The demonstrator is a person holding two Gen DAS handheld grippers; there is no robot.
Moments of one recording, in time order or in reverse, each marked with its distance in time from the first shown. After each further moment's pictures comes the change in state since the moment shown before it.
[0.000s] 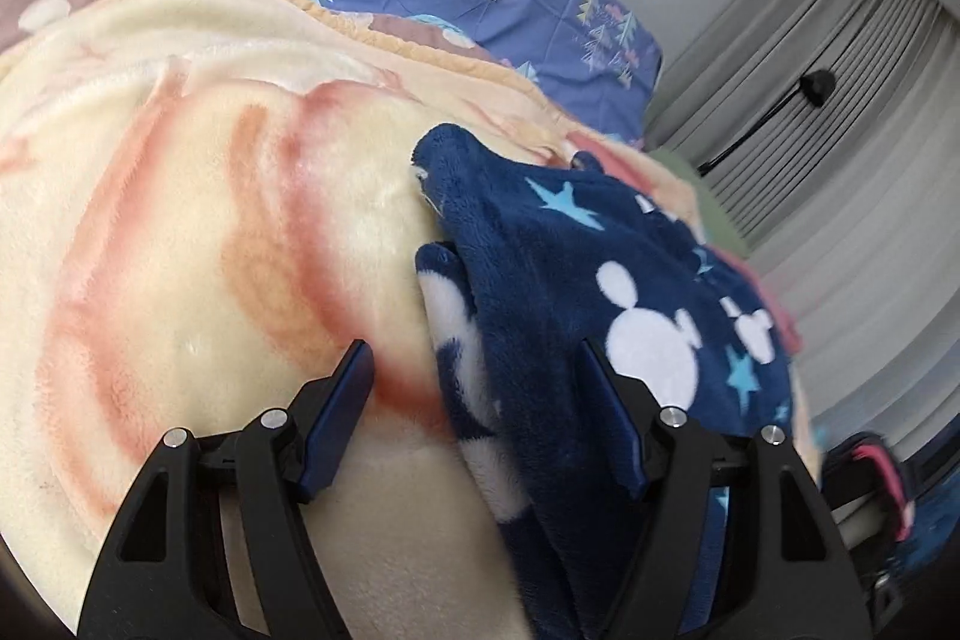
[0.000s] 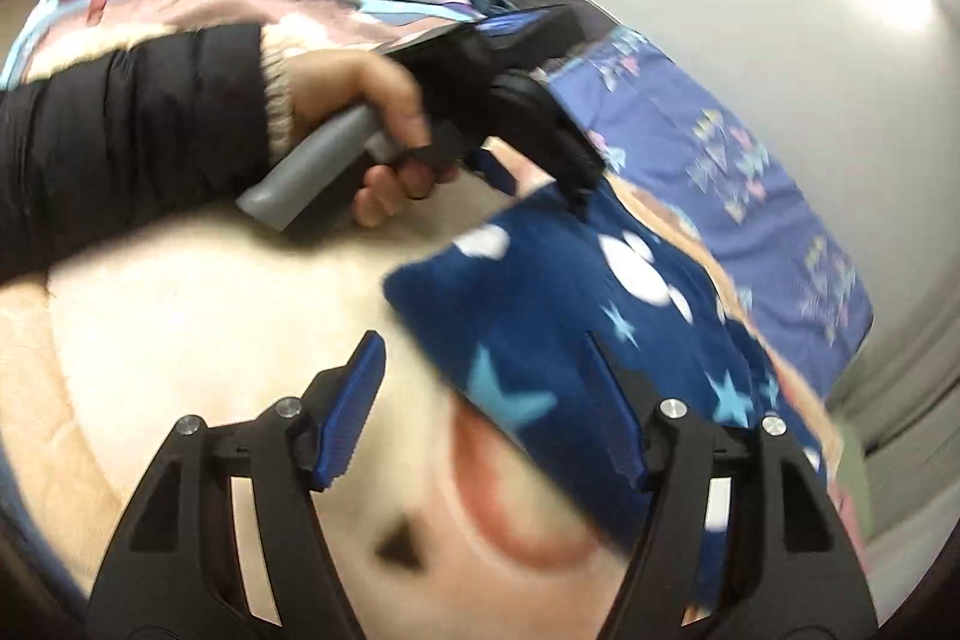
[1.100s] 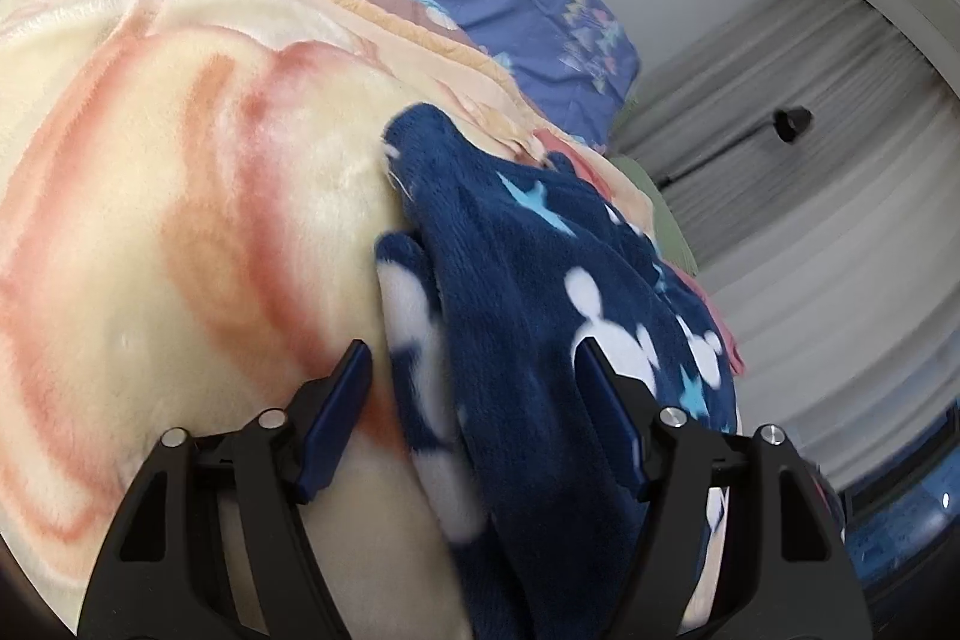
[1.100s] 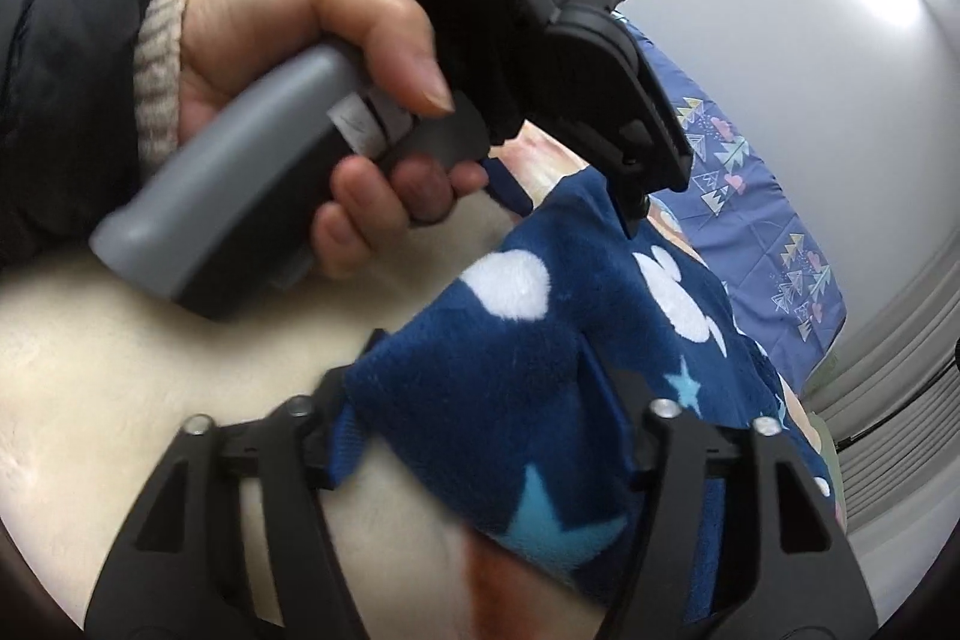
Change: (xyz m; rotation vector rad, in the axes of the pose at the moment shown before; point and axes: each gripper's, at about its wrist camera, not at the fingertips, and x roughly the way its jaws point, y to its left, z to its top) left arm 0.016 0.012 0.007 -0.130 0.029 -0.114; right arm 0.082 0.010 0.017 0.025 0.055 -0.126
